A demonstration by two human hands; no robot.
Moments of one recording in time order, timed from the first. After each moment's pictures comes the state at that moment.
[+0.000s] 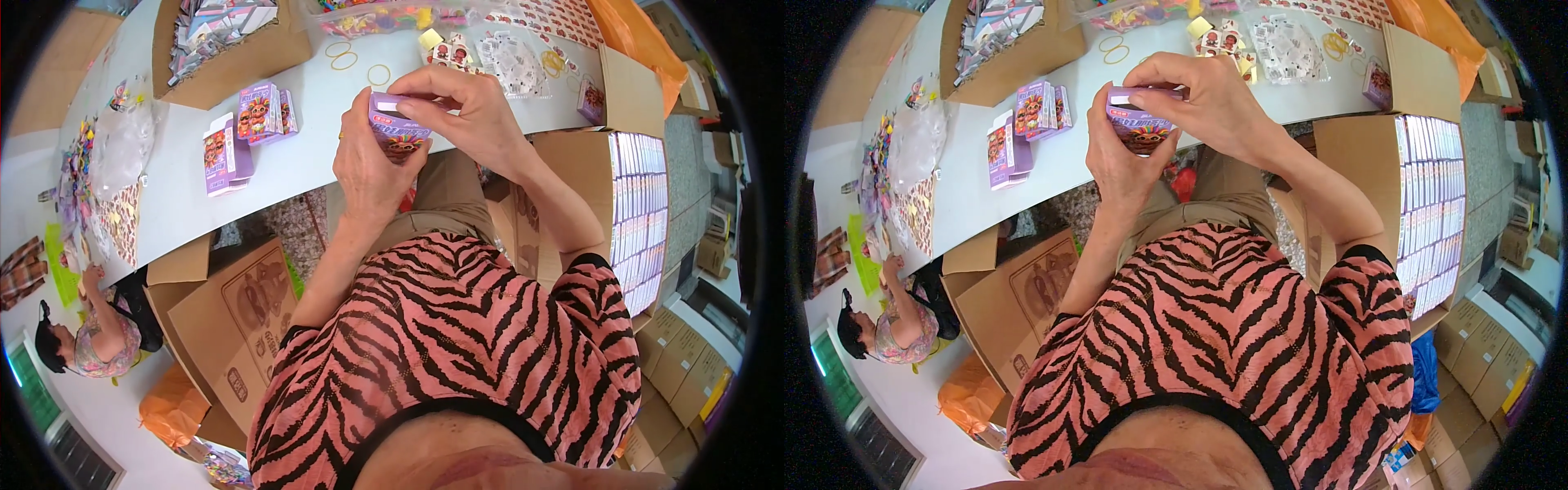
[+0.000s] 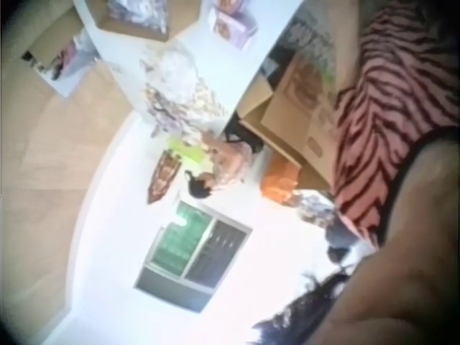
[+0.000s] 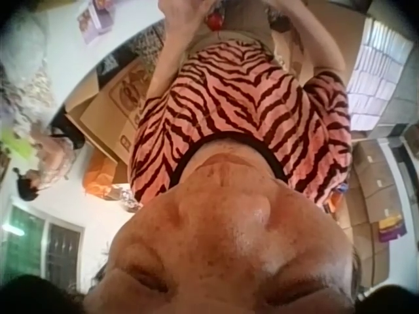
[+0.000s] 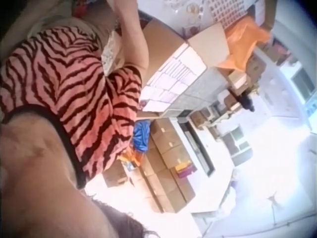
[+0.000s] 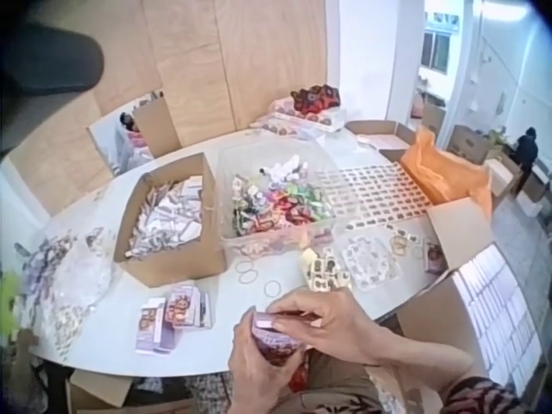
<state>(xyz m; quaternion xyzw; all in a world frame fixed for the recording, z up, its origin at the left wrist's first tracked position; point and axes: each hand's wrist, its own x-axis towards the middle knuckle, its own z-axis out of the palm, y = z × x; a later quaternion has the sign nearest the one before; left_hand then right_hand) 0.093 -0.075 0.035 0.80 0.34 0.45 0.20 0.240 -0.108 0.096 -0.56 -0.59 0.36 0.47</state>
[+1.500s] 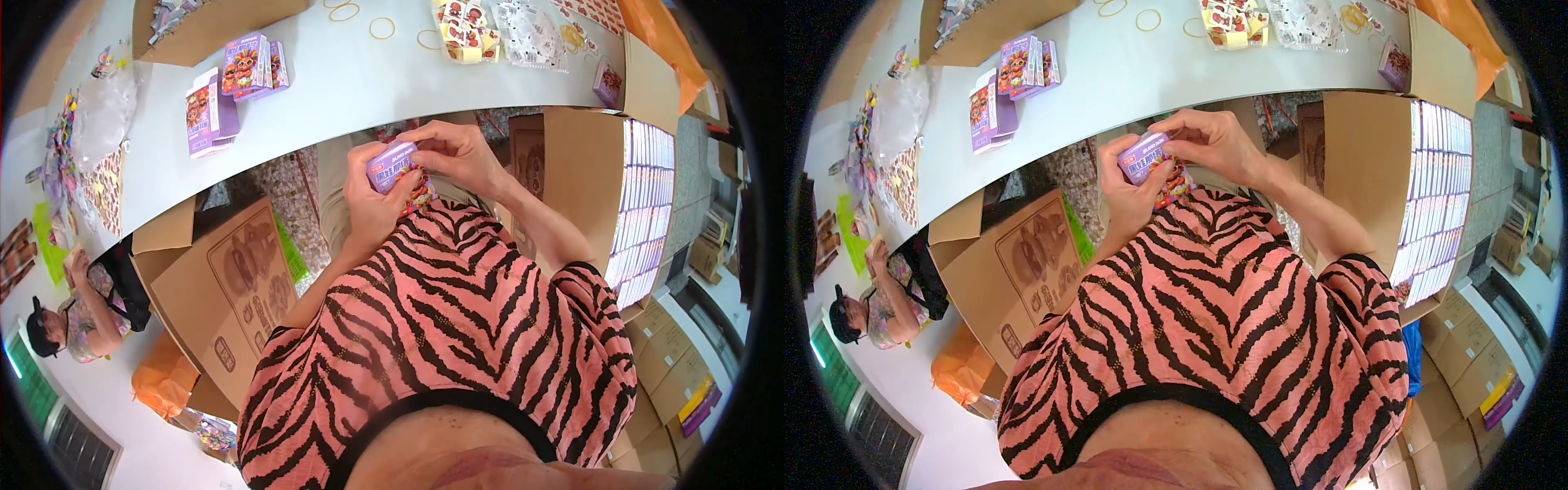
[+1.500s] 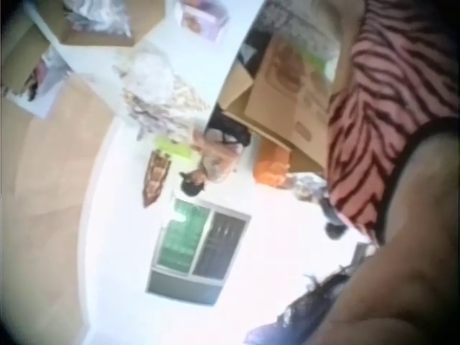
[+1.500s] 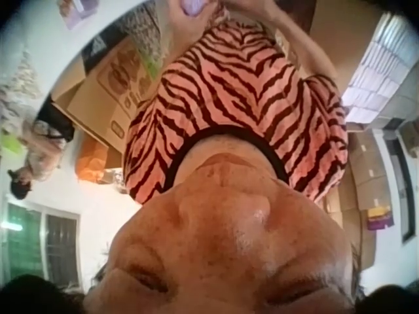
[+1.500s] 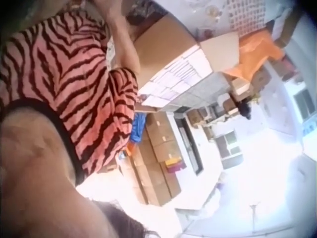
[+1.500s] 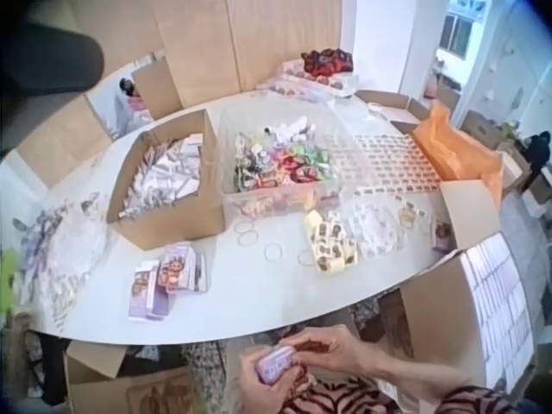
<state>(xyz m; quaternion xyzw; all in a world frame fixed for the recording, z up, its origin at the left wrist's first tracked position) 0.045 -0.149 -0.019 0.64 0.41 0.41 0.51 0.213 -0.172 -0.014 -0.49 -0.44 0.58 0.48</state>
